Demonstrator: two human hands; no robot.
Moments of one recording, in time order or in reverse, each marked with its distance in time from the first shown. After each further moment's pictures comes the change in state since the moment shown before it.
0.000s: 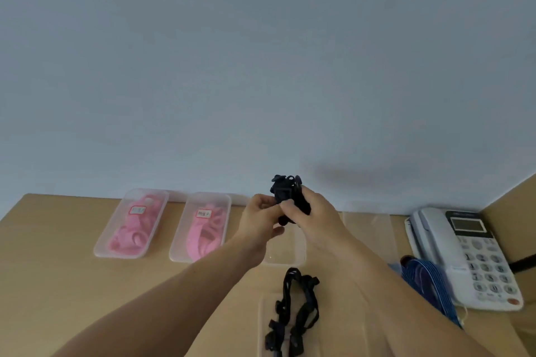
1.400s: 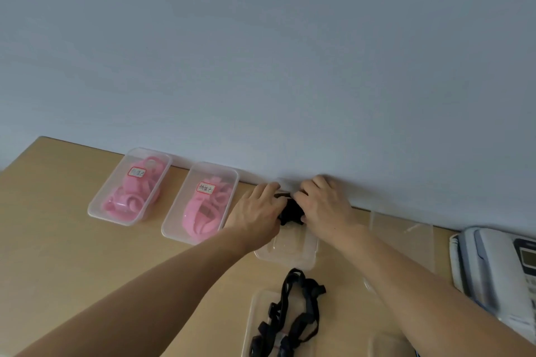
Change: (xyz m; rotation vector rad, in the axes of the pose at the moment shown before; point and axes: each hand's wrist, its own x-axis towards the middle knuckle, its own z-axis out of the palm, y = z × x) left_hand 0.072 -0.060 -0.040 1.709 0.063 0.688; right_hand 0.085 0.095 0.019 -1.134 -0.257 -0.506
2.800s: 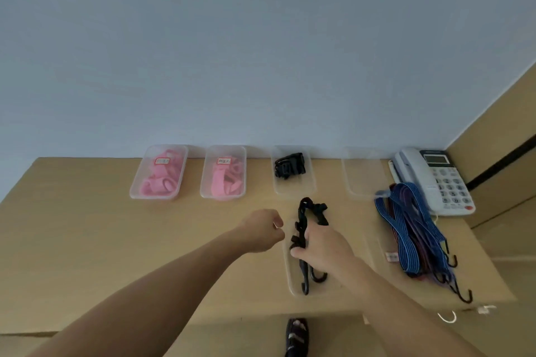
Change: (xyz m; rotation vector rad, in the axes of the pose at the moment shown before) left_hand -0.154 0.006 -0.047 -0.552 -0.507 -0.136; right_hand -0.152 -0.203 -0.024 0.482 -0.242 0.744
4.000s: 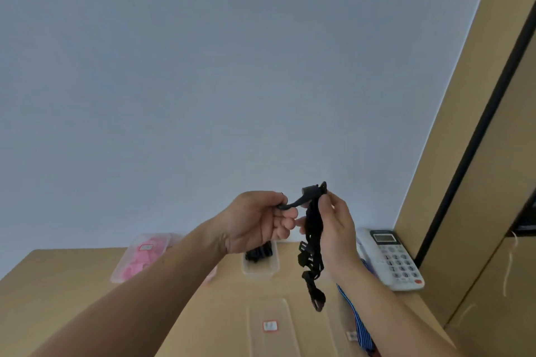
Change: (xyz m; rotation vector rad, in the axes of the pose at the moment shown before) left_hand -0.128 0.192 -0.126 -1.289 -0.275 0.419; right_hand -0.100 -0.003 -0.181 1.454 0.652 -0.460
